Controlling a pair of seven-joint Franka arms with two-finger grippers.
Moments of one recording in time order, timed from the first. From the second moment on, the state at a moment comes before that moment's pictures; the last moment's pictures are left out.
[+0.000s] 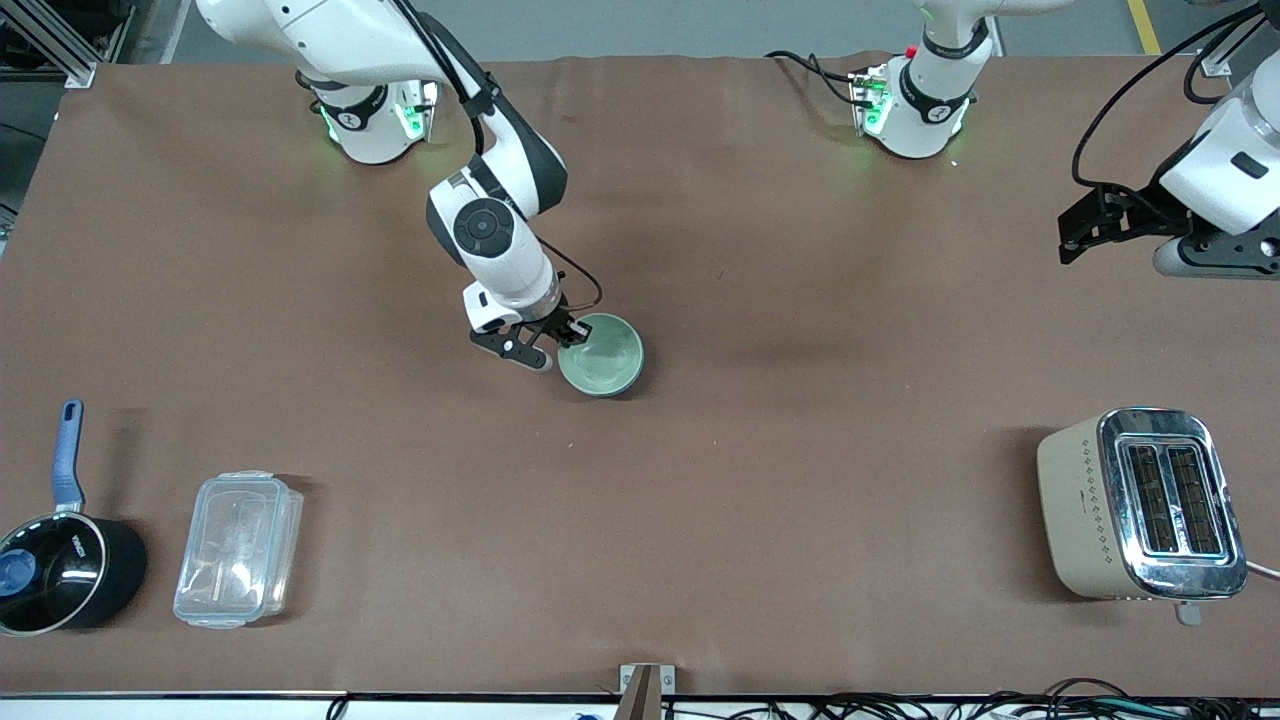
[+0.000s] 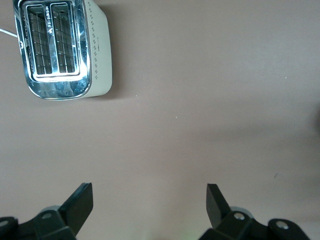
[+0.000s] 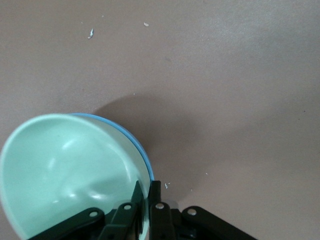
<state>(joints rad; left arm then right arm) -0.03 0.00 -0.11 -1.55 0.04 1.53 -0.04 0.56 0.42 0.11 -2.03 0.09 2.52 1.02</state>
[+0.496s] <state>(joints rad) -0.03 0.00 -0.11 -1.55 0.04 1.53 -0.04 0.53 0.39 0.09 -1.94 0.04 2.40 1.02</state>
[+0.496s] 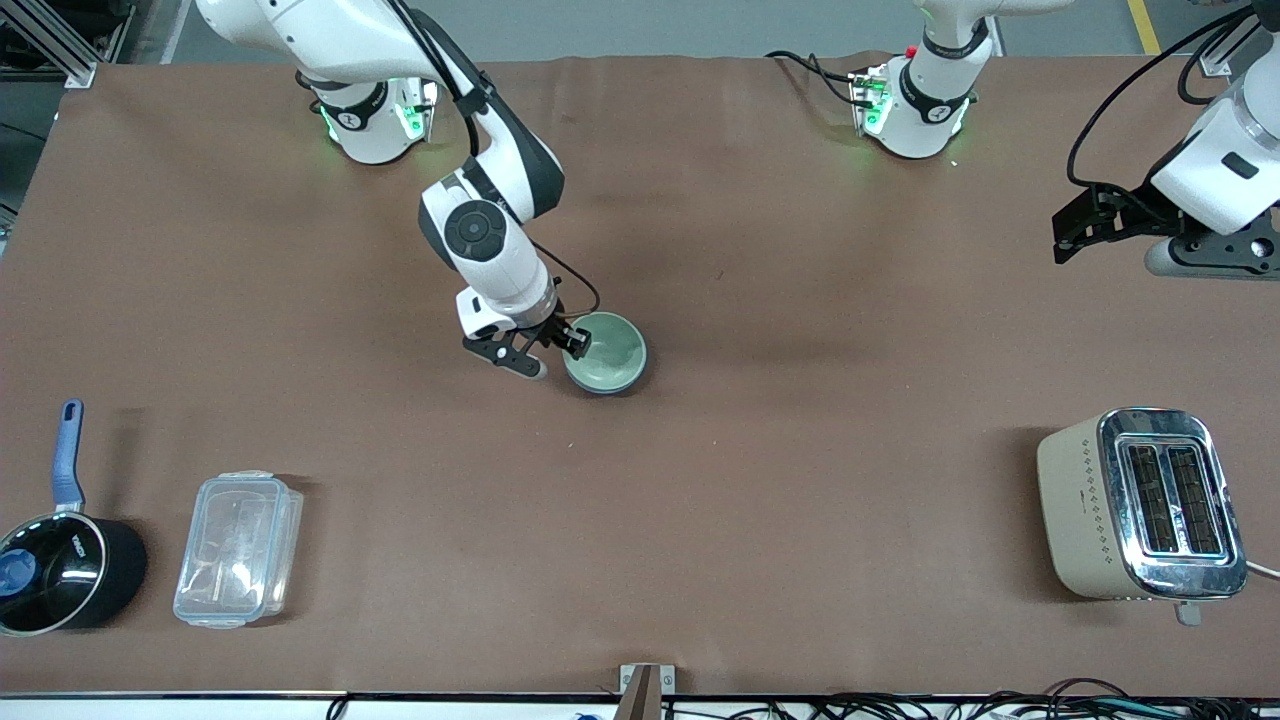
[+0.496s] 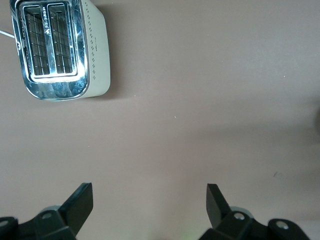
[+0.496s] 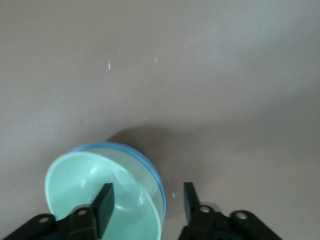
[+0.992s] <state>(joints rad) -0.03 0.00 -0.11 -1.55 0.04 1.53 -0.04 0.24 0.09 0.09 -1.79 -0.14 1.92 0.70</state>
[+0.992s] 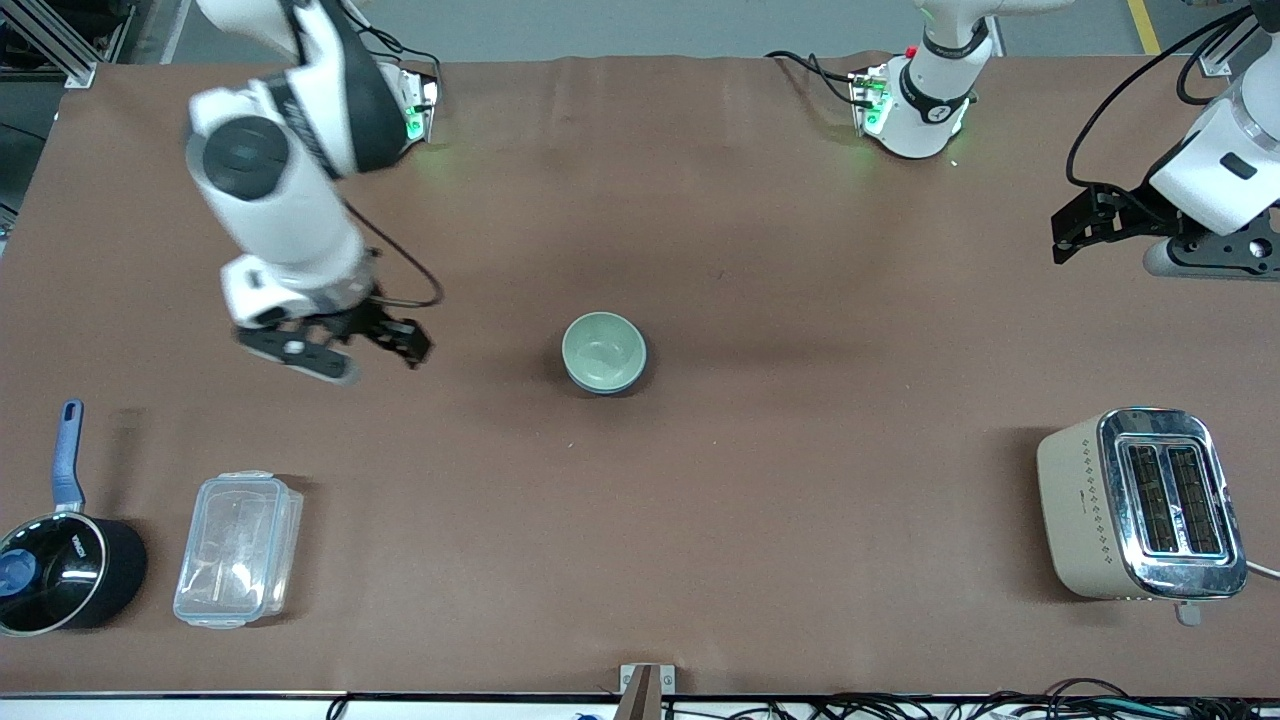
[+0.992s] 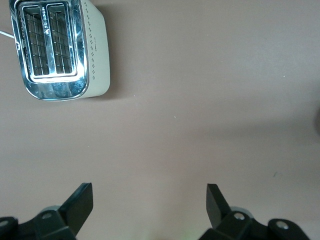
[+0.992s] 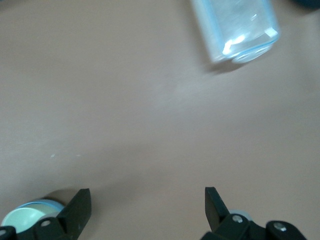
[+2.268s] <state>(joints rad) -0.02 0.01 -0.12 -1.52 0.00 1.51 -0.04 0.04 -0.02 -0.16 -1.48 0.02 1.53 0.09</state>
